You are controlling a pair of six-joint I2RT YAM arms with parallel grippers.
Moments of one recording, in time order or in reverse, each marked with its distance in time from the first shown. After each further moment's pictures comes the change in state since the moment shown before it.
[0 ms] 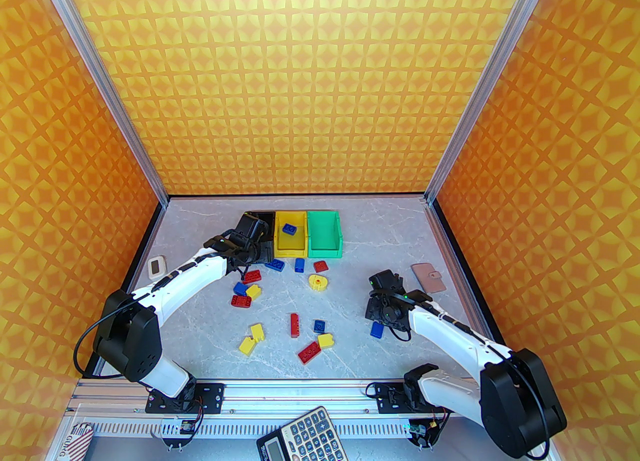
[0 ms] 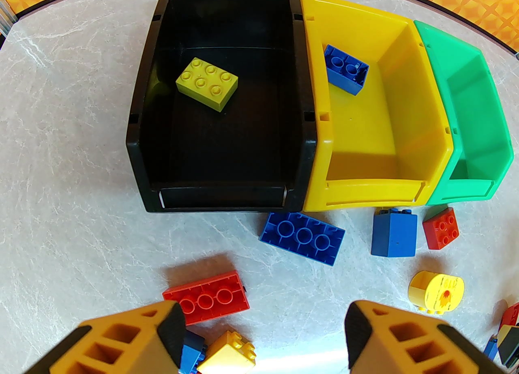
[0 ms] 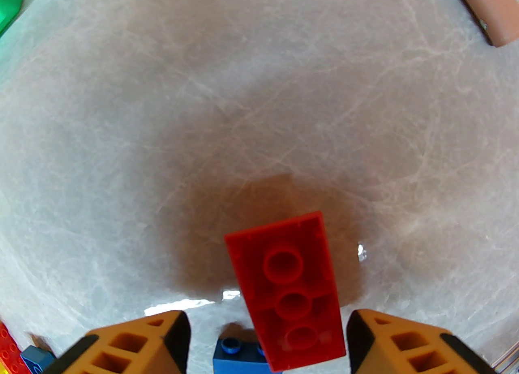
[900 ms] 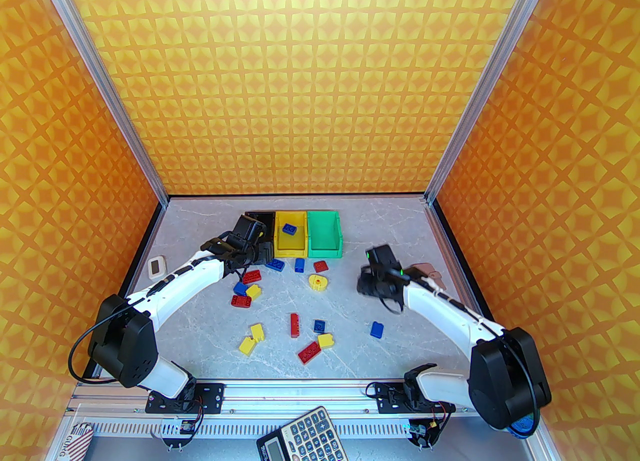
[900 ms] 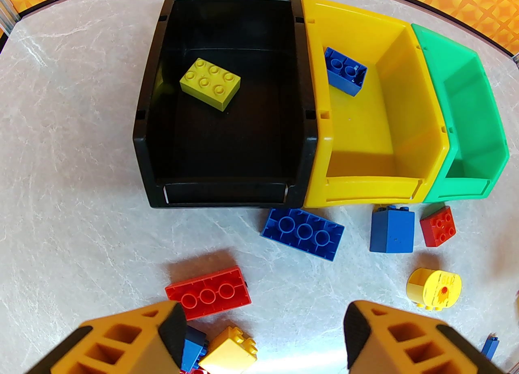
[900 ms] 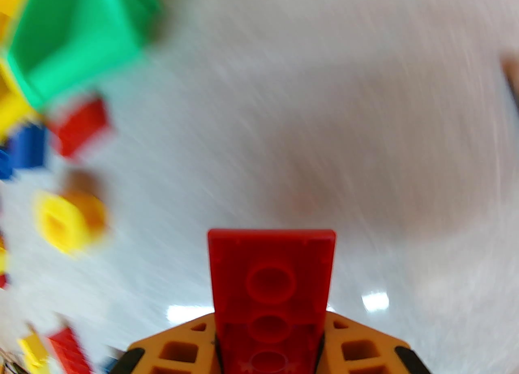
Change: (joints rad) left arm 0.000 -0.035 -0.031 0.006 0.000 -0.012; right arm -0.005 0.155 0.330 0.097 -0.129 -0.186
